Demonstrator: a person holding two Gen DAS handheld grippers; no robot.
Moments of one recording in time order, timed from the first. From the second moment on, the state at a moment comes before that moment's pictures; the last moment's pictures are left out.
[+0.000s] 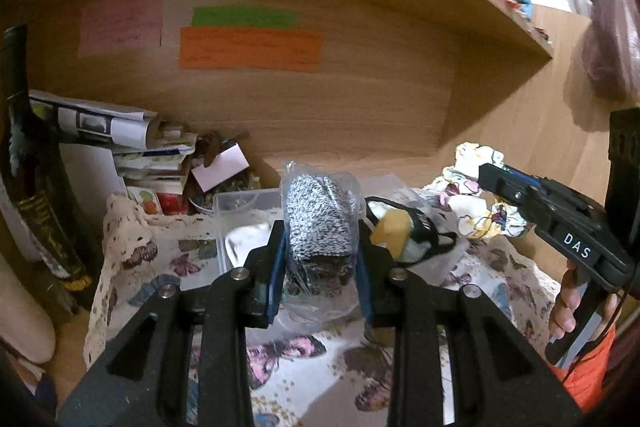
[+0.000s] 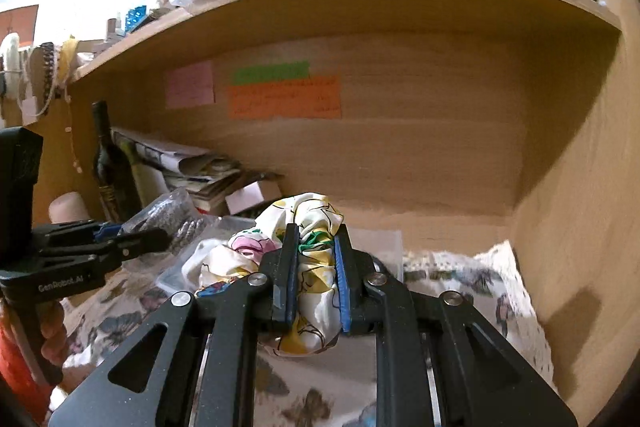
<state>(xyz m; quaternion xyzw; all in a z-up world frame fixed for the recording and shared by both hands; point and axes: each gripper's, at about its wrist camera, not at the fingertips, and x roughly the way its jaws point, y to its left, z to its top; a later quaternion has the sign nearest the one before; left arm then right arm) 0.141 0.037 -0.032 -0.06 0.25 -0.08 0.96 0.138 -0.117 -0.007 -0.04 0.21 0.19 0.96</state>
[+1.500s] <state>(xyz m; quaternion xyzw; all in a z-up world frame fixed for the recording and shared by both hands) 0.137 0.027 -0.021 -0.02 0.23 -0.07 0.97 0.146 -0.107 0.000 -0.06 0.23 0.20 0.95</state>
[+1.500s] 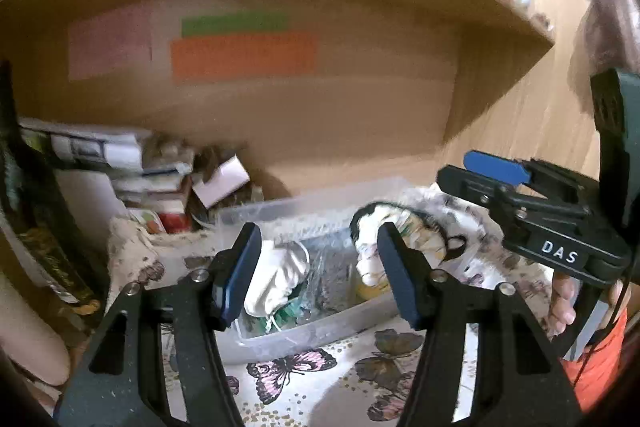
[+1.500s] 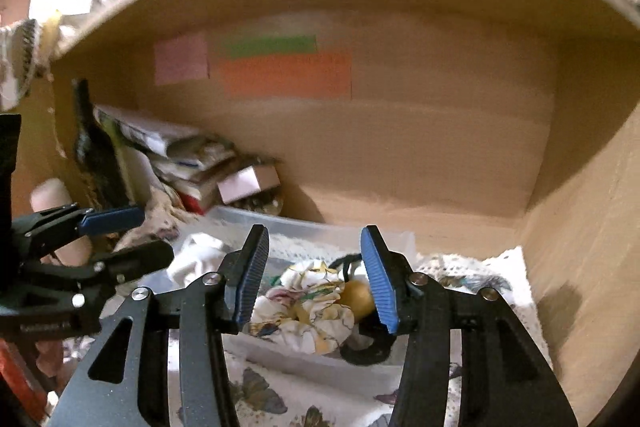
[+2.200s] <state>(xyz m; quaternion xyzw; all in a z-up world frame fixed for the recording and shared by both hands) 0.035 0.016 0.013 -0.02 0.11 -0.03 0.99 0.043 -0.127 0.031 -0.03 0.12 0.22 0.97</state>
